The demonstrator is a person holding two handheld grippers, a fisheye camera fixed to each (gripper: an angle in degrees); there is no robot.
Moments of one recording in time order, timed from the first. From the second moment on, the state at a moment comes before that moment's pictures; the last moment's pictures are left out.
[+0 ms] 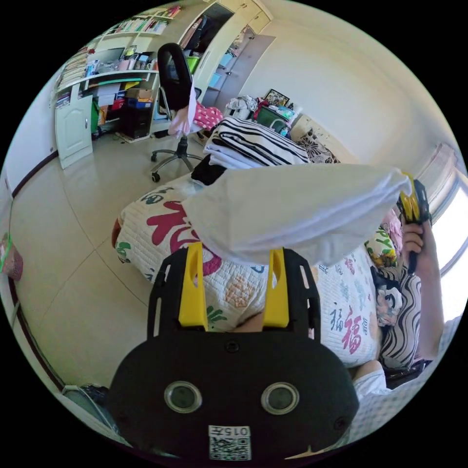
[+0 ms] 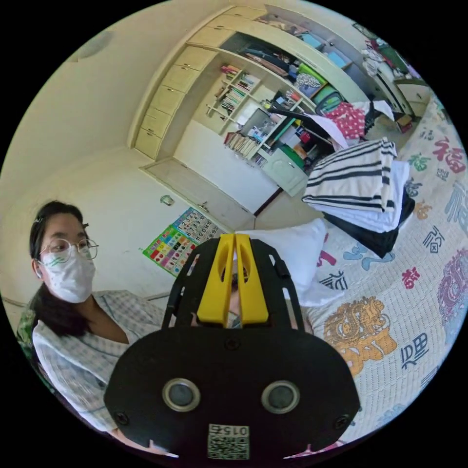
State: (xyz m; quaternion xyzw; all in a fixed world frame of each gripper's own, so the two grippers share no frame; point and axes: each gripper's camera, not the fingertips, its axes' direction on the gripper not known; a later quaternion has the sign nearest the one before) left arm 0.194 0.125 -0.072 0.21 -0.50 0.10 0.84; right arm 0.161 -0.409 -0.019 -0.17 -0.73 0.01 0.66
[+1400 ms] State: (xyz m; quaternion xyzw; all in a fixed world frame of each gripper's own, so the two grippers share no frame) left arm 0.070 0.310 0.324 -0.06 -0.27 0.45 0.85; right arm 0.590 -0.433 -0.541 0.11 -0.47 0.17 0.86
